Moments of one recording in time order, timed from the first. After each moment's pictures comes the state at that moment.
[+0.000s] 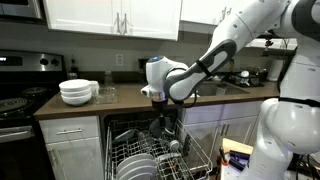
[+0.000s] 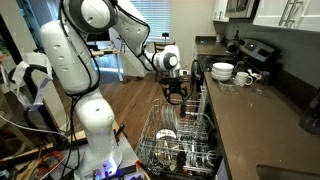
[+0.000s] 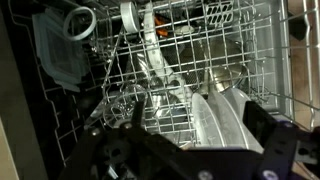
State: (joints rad) arm 0.07 -0.07 0.05 -2.42 -0.34 2.27 -0.22
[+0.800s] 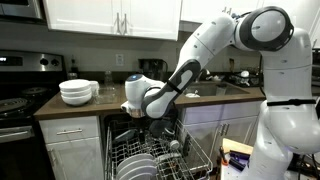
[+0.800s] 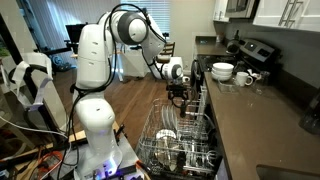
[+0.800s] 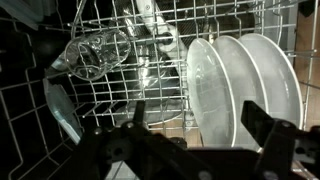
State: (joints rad) arm 0.09 0.30 0.09 -2.18 -0.34 2.43 -0.22
